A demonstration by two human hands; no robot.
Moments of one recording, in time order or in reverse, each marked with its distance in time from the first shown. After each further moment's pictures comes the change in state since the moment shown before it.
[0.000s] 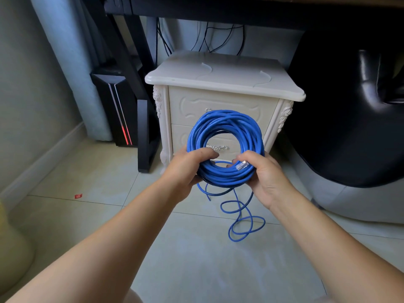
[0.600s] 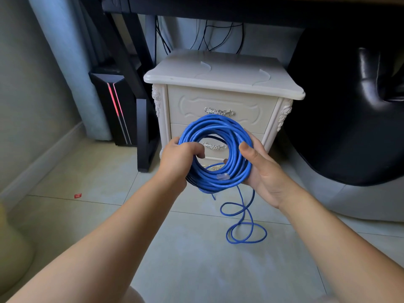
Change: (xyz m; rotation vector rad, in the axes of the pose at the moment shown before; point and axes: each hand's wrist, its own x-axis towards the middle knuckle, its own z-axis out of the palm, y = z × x) left_hand 0.002 0.008 -0.003 0.057 0.239 0.055; right_hand 0.000 -0.004 -0.009 -0.056 -0.321 -0.020
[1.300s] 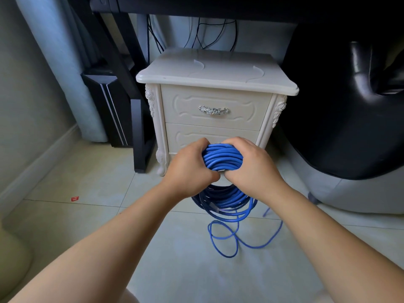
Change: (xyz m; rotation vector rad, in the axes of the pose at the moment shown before) left_hand -0.003 -0.016 0.013 0.838 -0.174 0.572; right_hand -0.006 -0.002 0.008 -1.099 0.216 -0.329
